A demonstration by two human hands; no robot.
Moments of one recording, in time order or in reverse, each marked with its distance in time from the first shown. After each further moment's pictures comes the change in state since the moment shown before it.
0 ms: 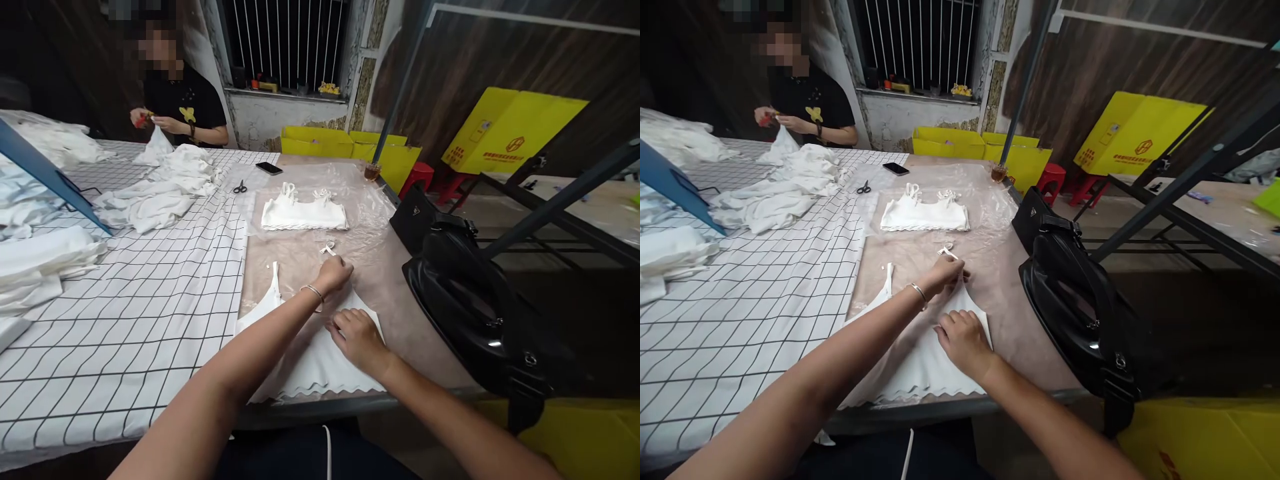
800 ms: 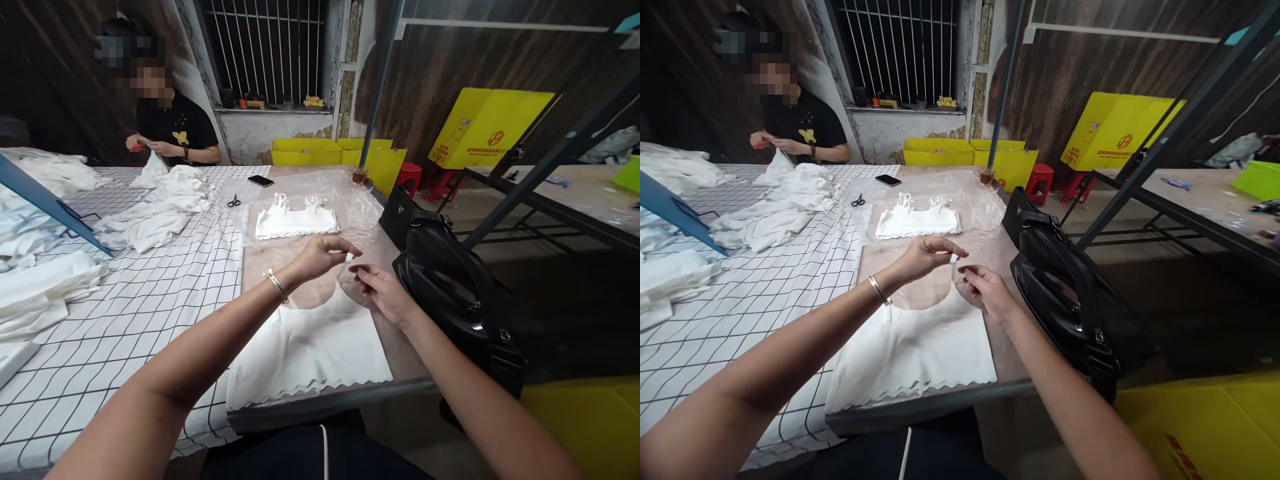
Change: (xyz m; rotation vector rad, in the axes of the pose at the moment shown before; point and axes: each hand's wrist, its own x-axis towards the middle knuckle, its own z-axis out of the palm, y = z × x) left_hand -0.041 0.042 -0.068 -0.375 -0.209 0.617; right_hand 0.047 0.059 -0.062 1.475 0.052 0.727
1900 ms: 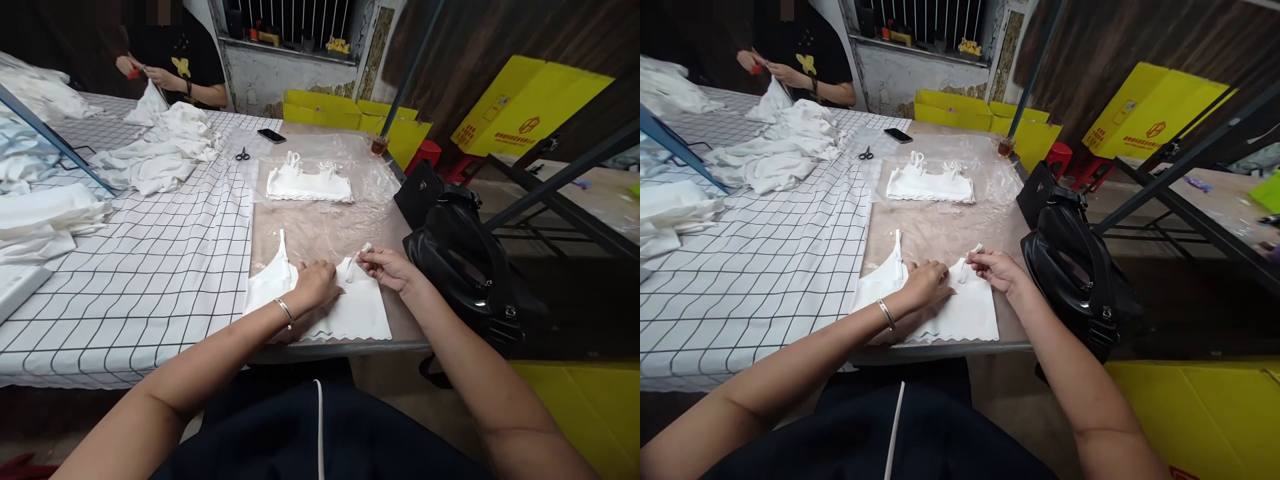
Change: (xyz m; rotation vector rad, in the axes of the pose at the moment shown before) left_hand -0.102 -0.053 0.036 1.016 -0.071 -0.392; right_hand 0.008 0.005 -0.001 0.021 -0.023 0.397
